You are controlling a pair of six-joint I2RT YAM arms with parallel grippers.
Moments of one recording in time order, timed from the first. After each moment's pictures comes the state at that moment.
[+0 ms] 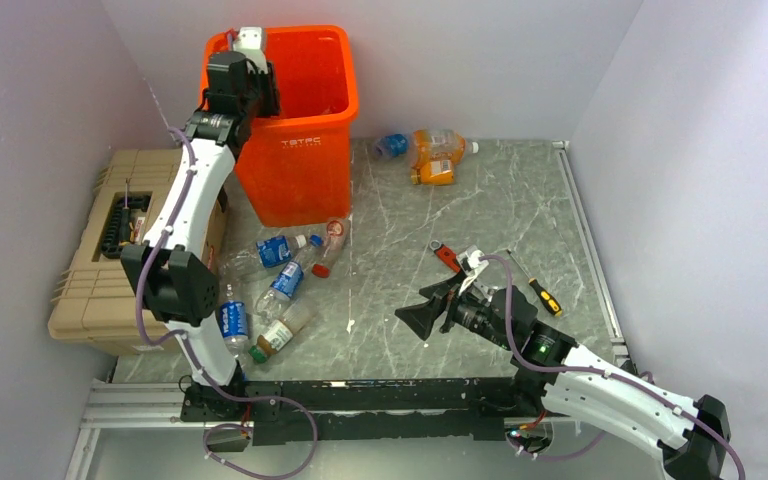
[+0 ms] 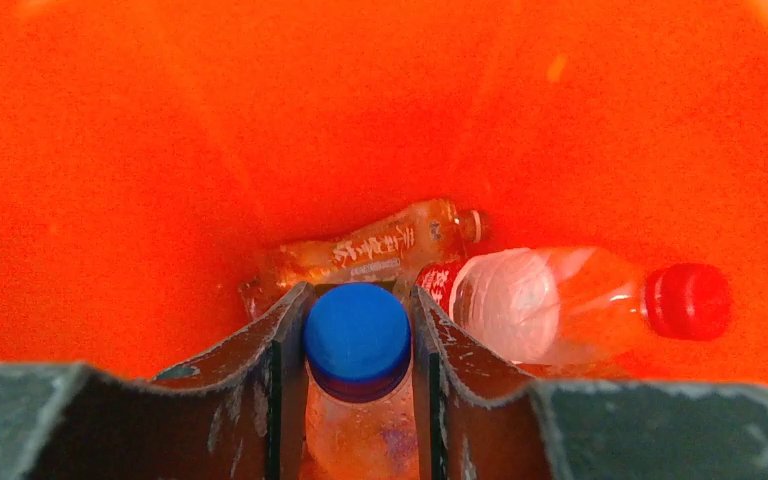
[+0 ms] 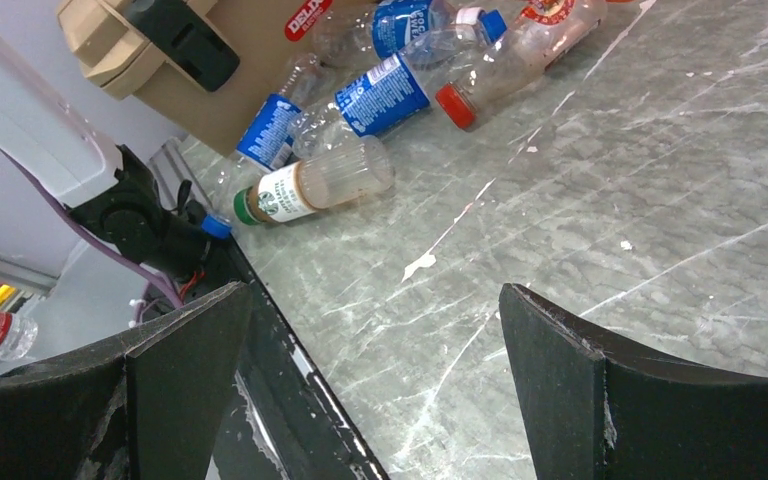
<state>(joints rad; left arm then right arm) -0.16 1.78 1.94 -0.37 -0.05 -0.08 0.93 0.54 0.32 0.09 -0.03 0.51</state>
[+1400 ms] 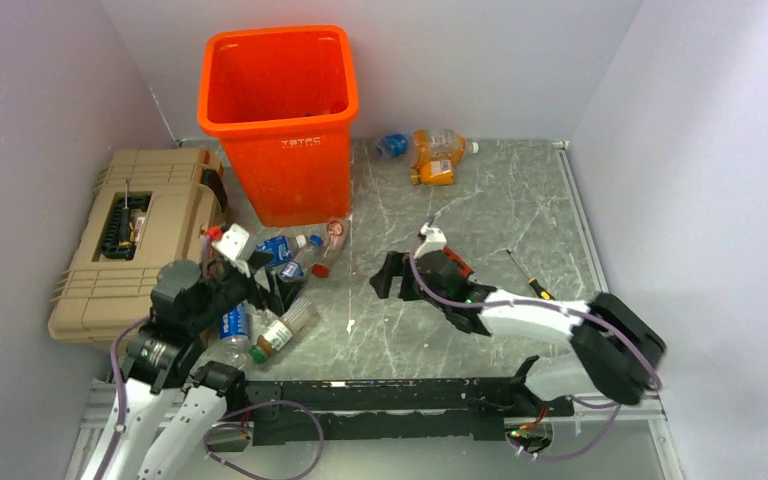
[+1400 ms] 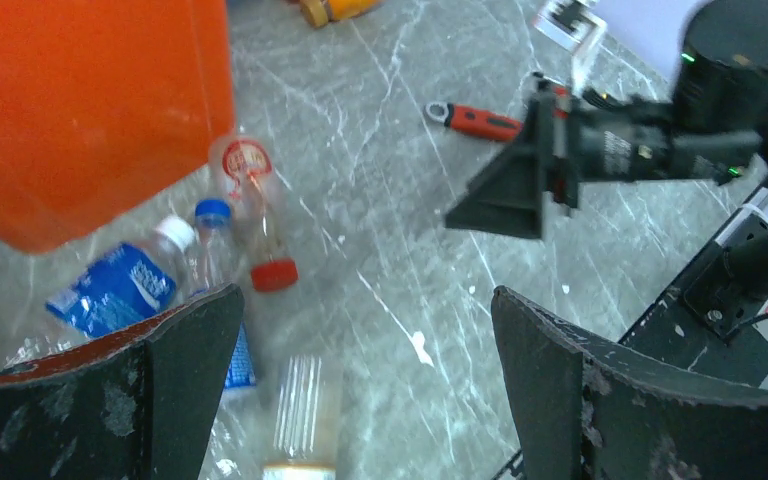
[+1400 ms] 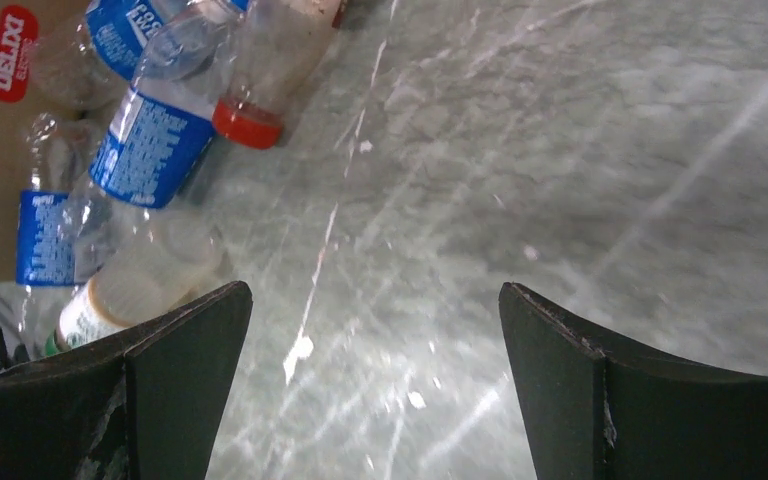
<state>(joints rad) -0.33 0.49 0.77 -0.46 0.39 -0.10 0.88 1.23 0.49 0.27 0.19 0.70</state>
